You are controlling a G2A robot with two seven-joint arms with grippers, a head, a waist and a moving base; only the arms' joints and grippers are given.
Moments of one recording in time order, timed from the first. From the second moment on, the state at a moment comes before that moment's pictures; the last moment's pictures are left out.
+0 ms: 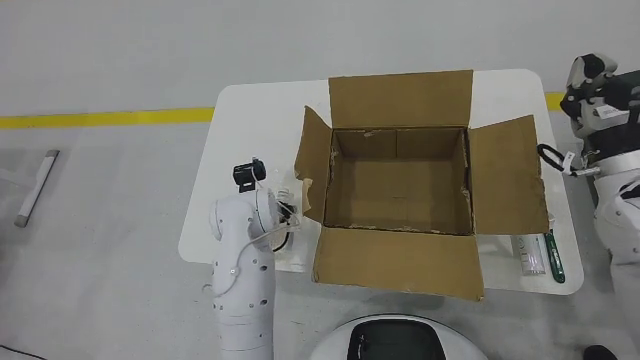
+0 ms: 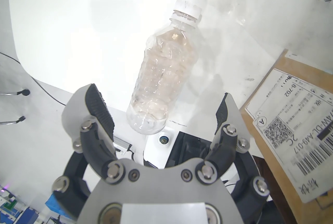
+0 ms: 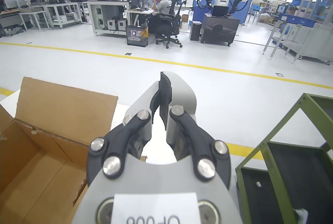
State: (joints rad) left arm 0.99 -1.67 -1.54 -1.63 1.73 0.13 -1.54; right arm -1.30 -1.18 1.76 -1.98 -1.24 -0.09 0.18
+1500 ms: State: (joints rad) left arm 1.02 -1.60 -1.60 -1.53 1.57 -0.15 -1.46; right arm -1.34 -1.18 1.71 -1.96 -1.27 -0.10 0.17
